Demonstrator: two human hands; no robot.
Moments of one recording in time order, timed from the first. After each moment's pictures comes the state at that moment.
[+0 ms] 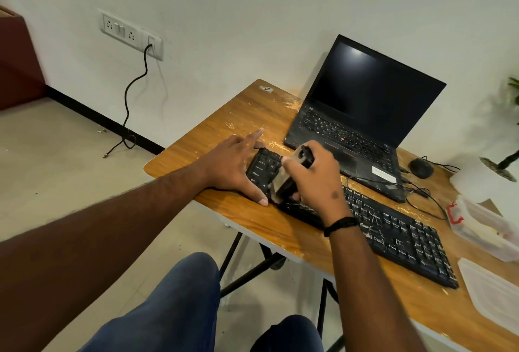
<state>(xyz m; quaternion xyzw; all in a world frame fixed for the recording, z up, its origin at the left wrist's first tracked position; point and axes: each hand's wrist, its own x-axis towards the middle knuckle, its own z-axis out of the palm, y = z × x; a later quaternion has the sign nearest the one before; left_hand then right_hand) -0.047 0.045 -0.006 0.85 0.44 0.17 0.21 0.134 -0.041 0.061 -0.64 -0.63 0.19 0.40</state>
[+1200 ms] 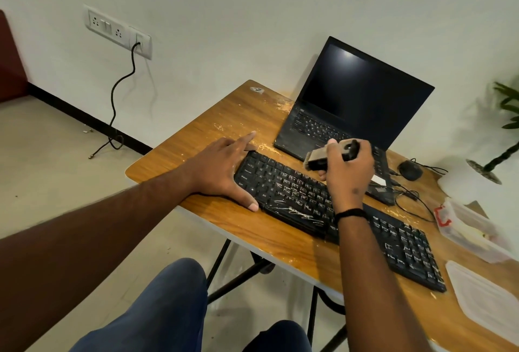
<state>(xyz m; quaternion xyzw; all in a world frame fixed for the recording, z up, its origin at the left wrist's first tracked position) -0.046 0.051 -0.014 0.86 0.43 0.18 0.21 0.197 -0.005 0.055 -0.66 -0.47 0.05 0.58</state>
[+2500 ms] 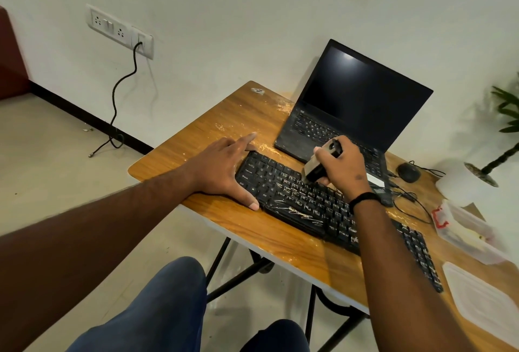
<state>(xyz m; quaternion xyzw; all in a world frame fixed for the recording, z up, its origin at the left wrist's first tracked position) -0.046 0.045 -0.007 0.86 0.44 0.17 0.20 0.220 0.014 0.062 -0.69 -0.62 0.10 0.36</state>
